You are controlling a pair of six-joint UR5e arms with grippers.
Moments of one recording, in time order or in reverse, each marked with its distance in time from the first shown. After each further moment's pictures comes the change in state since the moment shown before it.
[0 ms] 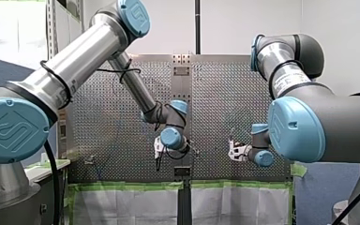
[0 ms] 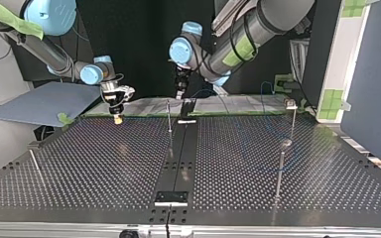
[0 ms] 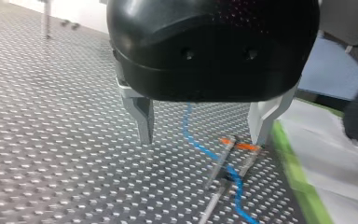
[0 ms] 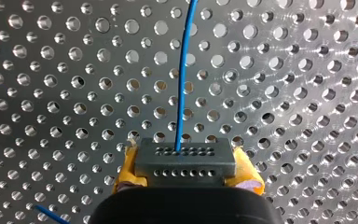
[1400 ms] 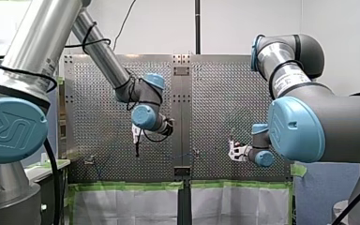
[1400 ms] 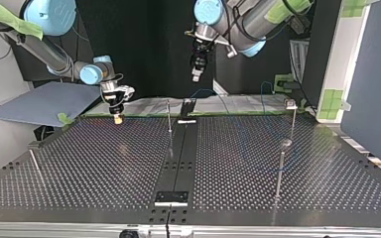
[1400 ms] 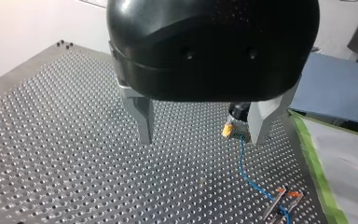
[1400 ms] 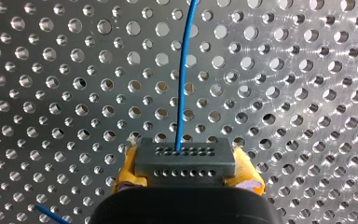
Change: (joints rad) left arm -0.001 0.401 -0.401 0.066 0.001 -0.032; right arm -0.003 0.001 0.000 0.000 -0.011 0.003
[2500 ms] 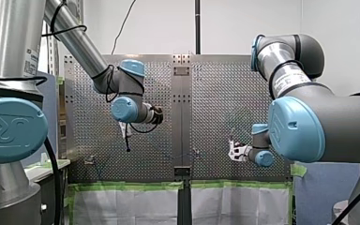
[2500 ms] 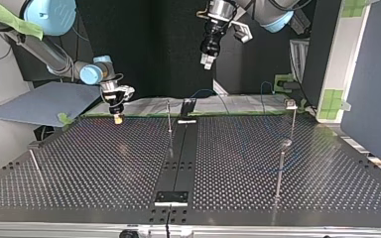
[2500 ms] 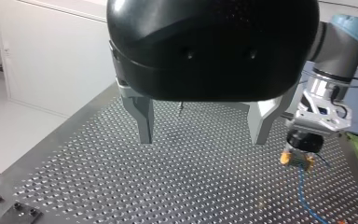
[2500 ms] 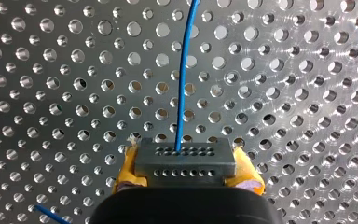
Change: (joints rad) left arm 0.006 0.218 -0.193 0.117 0.017 -0.077; right arm 0.000 0.000 0.000 0.000 -0.002 0.000
